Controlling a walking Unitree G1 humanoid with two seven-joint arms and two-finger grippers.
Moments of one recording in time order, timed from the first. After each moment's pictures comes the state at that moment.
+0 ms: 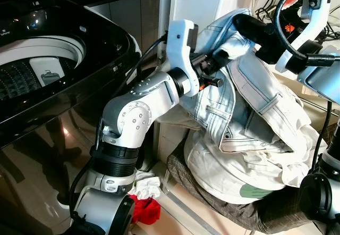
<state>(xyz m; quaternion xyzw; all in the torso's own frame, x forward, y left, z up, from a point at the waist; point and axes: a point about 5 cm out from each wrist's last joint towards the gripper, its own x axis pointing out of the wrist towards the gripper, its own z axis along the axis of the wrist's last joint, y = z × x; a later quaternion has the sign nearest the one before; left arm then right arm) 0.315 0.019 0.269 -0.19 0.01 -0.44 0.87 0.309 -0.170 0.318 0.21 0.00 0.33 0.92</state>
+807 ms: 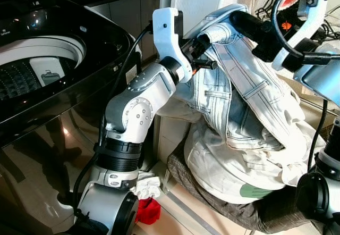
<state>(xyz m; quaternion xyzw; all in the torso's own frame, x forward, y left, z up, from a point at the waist) 0.333 0.033 0.278 -0.20 -0.06 -0.36 0.91 0.310 -0.163 0.320 0.21 -0.01 0.33 0.92</state>
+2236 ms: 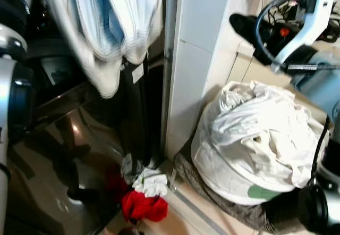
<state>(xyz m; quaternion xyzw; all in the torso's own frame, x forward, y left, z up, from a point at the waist) 0.374 0.197 0.479 0.46 -0.37 0.15 0.79 0.302 -0.160 0.310 0.13 -0.05 0.28 0.95</state>
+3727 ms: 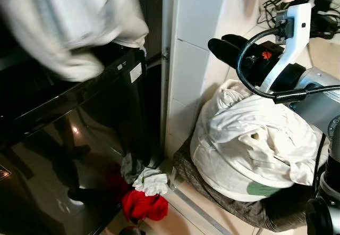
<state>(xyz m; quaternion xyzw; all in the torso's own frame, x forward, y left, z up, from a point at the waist) 0.363 0.243 0.493 0.67 -0.28 0.29 0.63 0.281 -0.141 0.300 0.08 -0.03 0.35 0.93</state>
